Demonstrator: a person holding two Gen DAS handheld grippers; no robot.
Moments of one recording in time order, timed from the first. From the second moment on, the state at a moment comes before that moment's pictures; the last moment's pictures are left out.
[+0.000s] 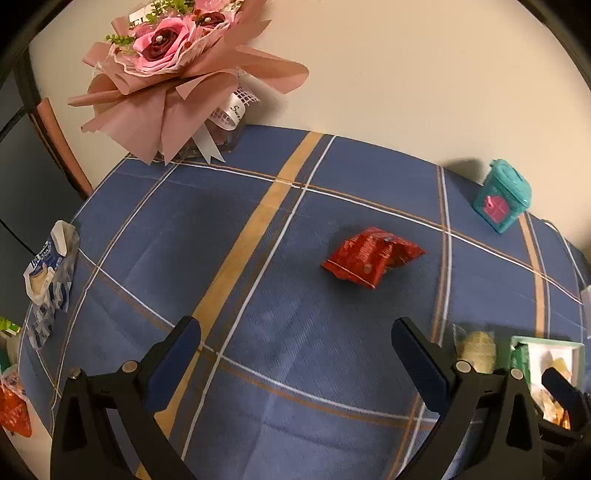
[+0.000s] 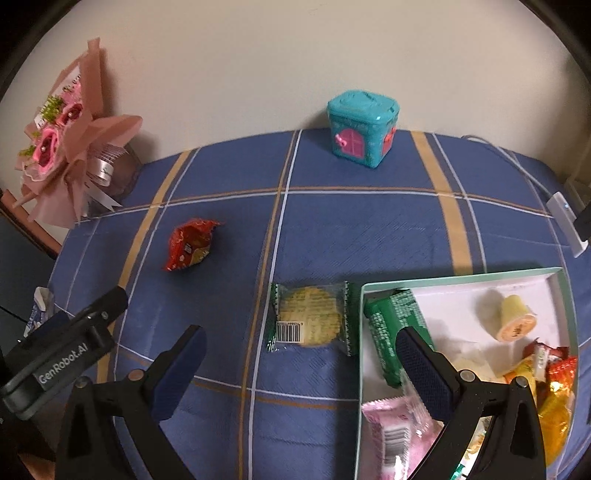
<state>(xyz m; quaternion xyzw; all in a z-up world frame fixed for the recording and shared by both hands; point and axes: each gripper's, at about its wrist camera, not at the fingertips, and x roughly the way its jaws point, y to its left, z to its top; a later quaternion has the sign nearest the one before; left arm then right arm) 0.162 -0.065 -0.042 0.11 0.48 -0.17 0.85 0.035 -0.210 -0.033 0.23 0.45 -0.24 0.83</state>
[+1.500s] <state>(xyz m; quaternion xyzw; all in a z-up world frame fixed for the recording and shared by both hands) 0.183 -0.062 -0.085 0.07 0.53 -0.18 0.83 0.063 -0.228 -0.061 0.26 0.45 -0.20 0.83</state>
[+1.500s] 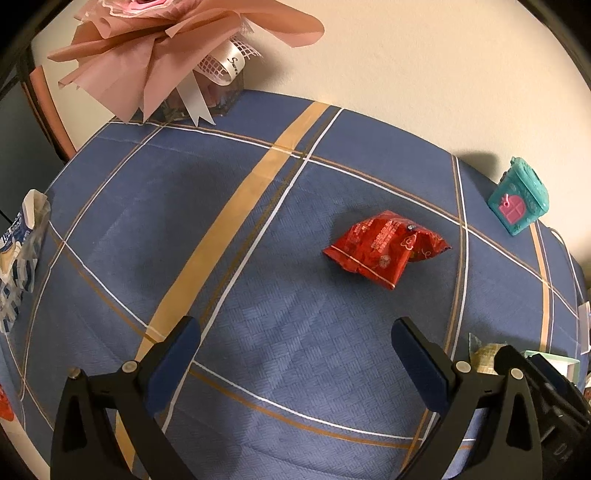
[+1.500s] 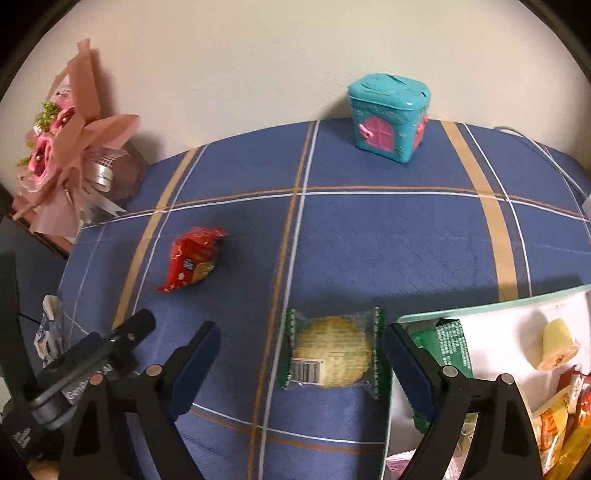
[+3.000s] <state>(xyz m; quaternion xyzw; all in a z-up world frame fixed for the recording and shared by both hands) 0.227 -0.158 -0.102 0.19 0.53 -0.33 0.76 0.091 -0.228 -0.104 0.24 0.49 -0.20 0.81</state>
